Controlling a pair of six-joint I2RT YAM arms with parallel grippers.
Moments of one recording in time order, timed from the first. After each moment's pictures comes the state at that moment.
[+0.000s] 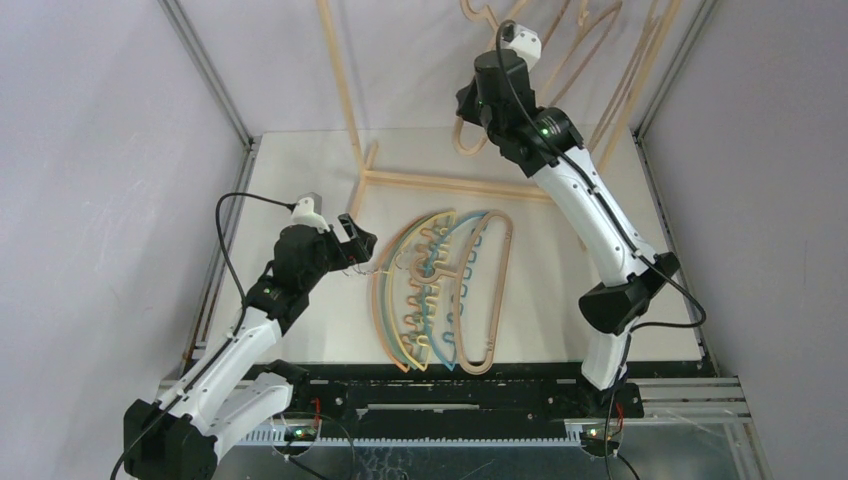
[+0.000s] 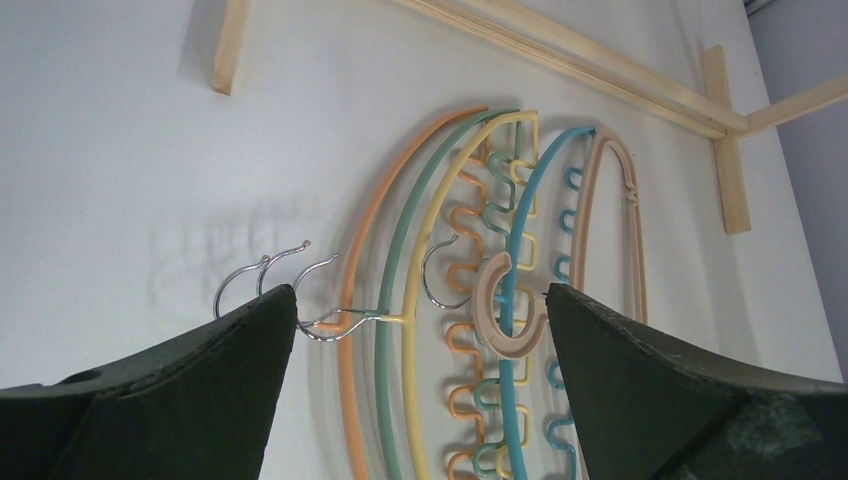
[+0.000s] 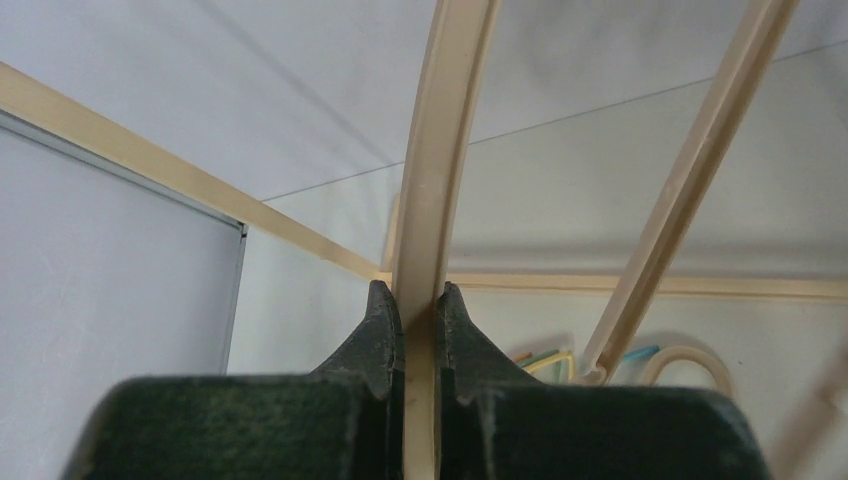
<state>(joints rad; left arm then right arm) -0.38 0.87 0.59 -0.12 -0.05 -0.54 0.62 1.82 2.26 -0.77 0.47 0.63</state>
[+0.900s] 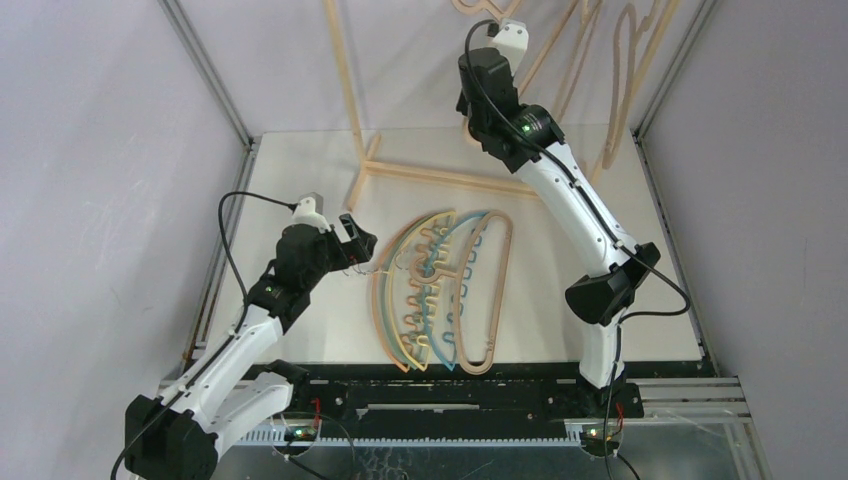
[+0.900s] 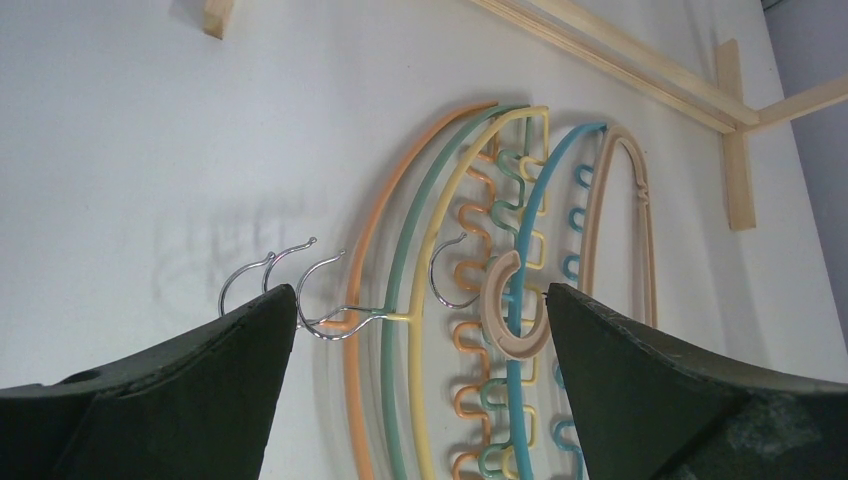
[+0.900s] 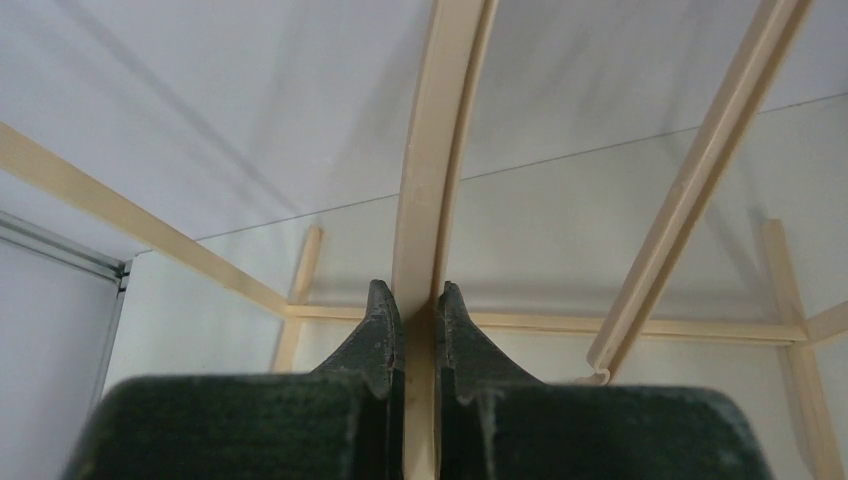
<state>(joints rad) -0.38 0.89 0.59 -0.12 -0.06 -0.54 0.63 1.93 2.35 -0.74 0.67 0.44</state>
